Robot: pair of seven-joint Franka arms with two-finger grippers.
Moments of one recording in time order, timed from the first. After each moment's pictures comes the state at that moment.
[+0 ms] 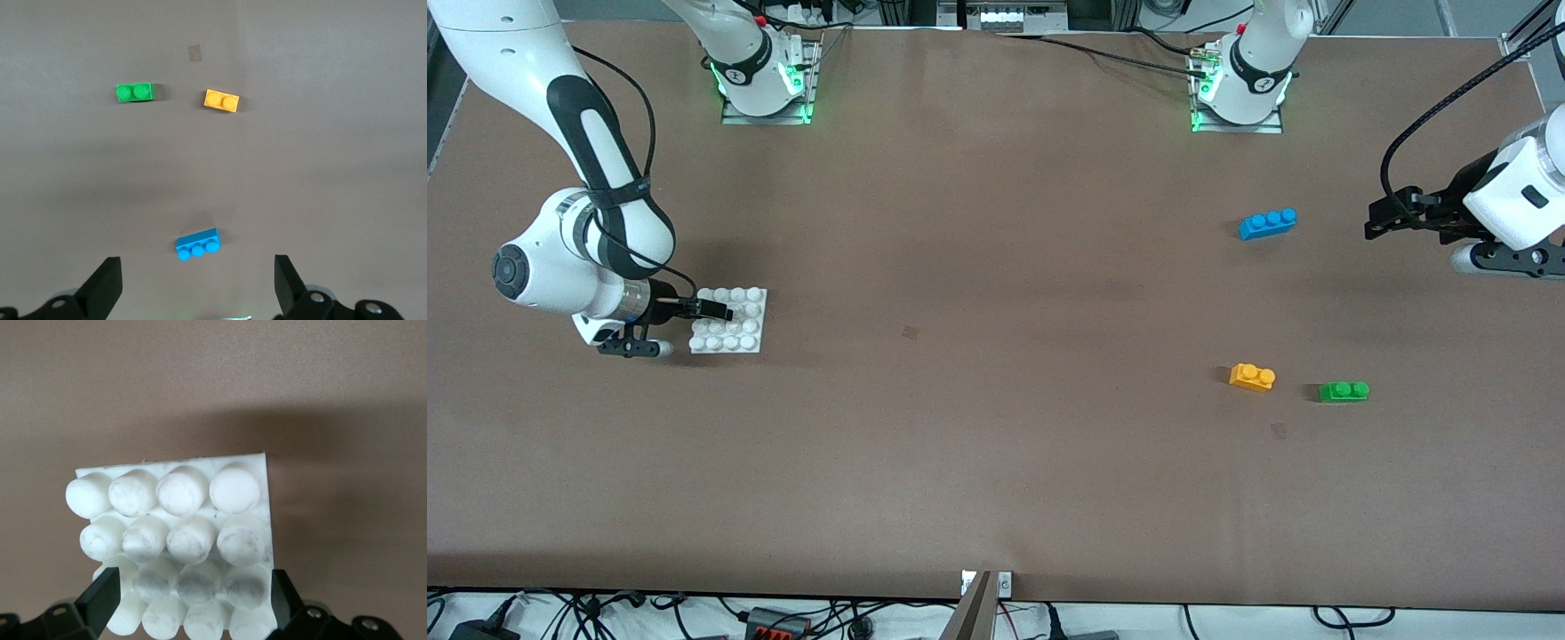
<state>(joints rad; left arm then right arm) 0.09 0.08 -0.10 -1.57 -0.03 1.51 0.02 -0.05 0.45 -0.05 -2.08 0.33 2.33 -0.26</state>
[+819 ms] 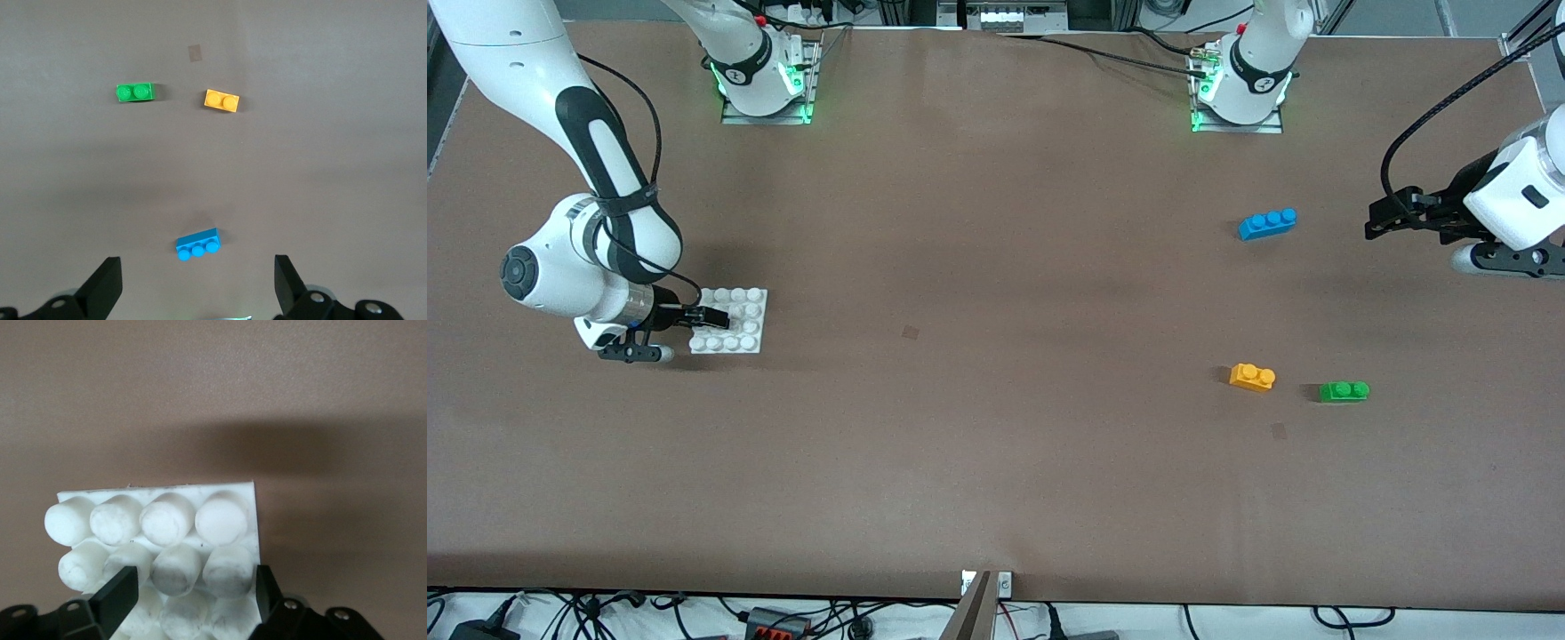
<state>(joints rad) 0.09 0.08 -0.10 -1.57 -0.03 1.51 0.02 -0.05 0.48 -0.05 -2.08 0.33 2.41 -0.28</state>
